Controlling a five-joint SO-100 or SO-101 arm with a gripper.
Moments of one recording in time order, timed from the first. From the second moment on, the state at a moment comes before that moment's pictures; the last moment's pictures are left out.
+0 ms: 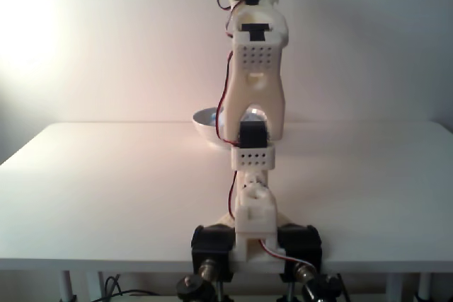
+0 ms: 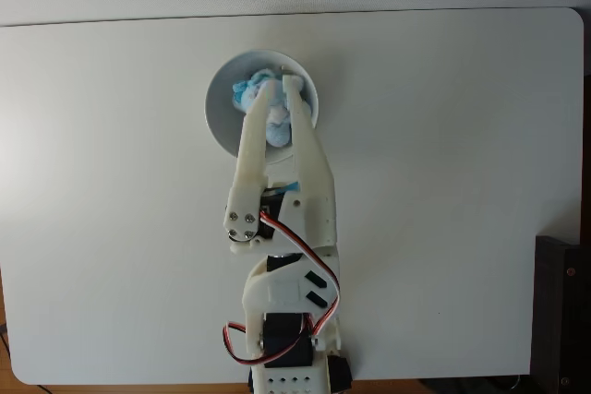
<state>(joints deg) -3.1 119.7 105.6 -0.1 96.0</state>
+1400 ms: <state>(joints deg) -3.1 177.8 166.2 34.7 96.0</state>
